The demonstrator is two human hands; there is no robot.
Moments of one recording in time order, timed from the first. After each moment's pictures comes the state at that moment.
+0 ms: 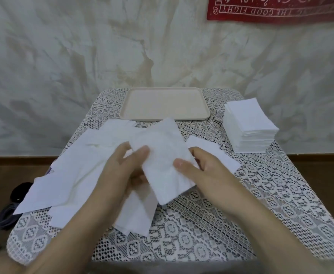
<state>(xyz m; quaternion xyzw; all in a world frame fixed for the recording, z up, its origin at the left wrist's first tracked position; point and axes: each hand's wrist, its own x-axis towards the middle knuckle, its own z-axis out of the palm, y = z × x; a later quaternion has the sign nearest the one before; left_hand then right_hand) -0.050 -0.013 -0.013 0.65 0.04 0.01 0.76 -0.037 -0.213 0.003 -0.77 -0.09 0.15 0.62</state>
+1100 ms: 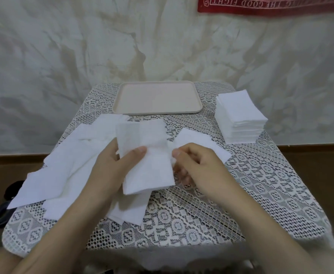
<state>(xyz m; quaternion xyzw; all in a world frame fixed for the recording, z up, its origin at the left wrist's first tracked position) -0.053 -0.010 -0.016 0.70 0.06 0.02 0.71 -0.036 -0.219 -0.013 -0.79 -0.06 0.09 0.60</state>
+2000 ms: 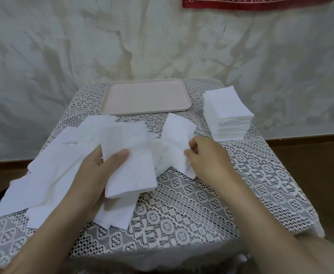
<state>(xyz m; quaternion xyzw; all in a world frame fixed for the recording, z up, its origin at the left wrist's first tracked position) -0.051 -0.009 -0.020 0.68 0.09 -0.01 0.72 -0.003 -0.246 -0.023 -0.96 0.00 -0.03 0.28</state>
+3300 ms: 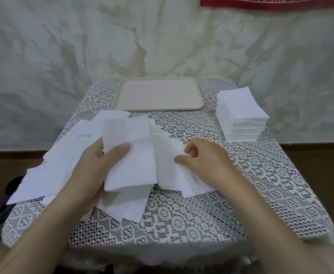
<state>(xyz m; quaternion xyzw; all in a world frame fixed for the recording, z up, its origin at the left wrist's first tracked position) -0.057 0.011 -0.011 0.69 0.08 0.01 0.72 -0.003 -0.229 -0.025 -0.94 -0.05 0.04 0.34</state>
